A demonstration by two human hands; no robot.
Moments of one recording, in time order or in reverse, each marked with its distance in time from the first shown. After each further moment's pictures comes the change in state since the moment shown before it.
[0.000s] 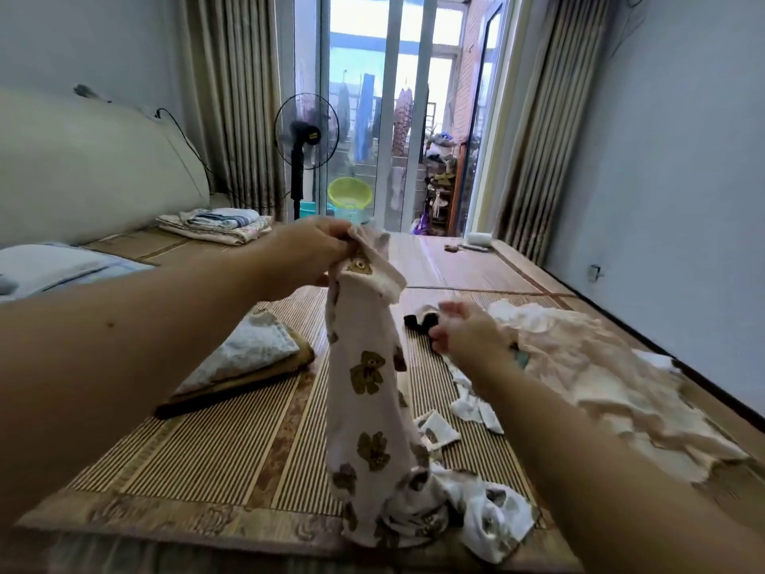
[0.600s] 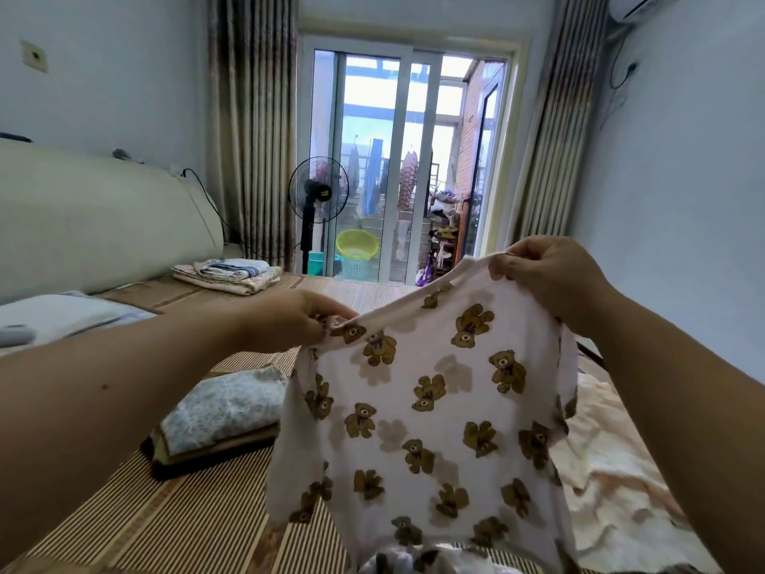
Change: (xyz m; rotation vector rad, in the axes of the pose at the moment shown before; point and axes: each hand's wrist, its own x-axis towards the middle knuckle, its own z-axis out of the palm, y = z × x) left_hand -0.011 0.004 -0.042 0.544 -0.180 -0.066; right_hand 0.021 -0.125 -0.099 -0.325 0.128 -0.453
